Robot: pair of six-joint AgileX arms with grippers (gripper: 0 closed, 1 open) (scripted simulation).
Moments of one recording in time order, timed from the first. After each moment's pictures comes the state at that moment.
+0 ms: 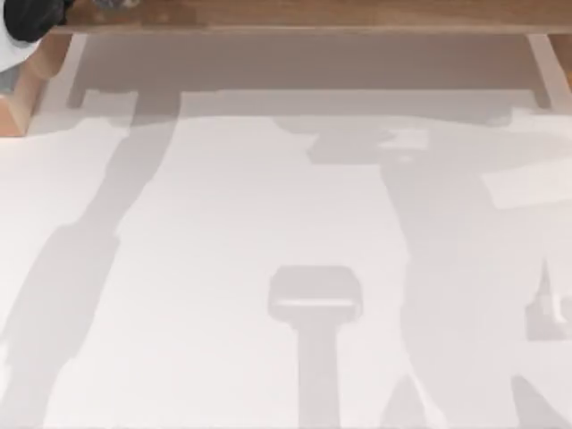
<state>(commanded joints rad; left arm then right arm) -0.26 1.81 1.40 0.21 -0.20 -0.04 0.00 0.00 0.00 0.00 0.00 0.00</state>
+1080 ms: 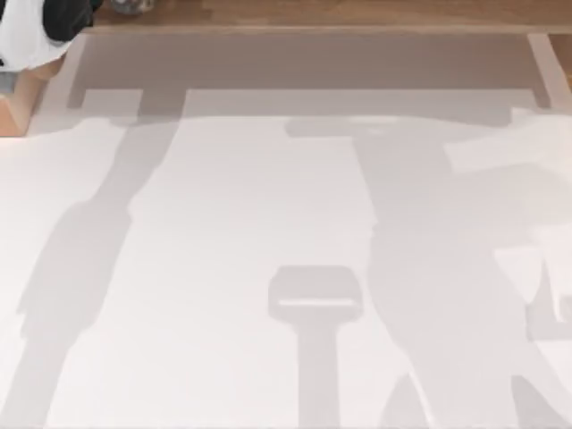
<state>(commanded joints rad) -0.24 1.97 1.50 0.27 -0.19 -0.04 0.00 0.00 0.00 0.00 0.00 0.00</state>
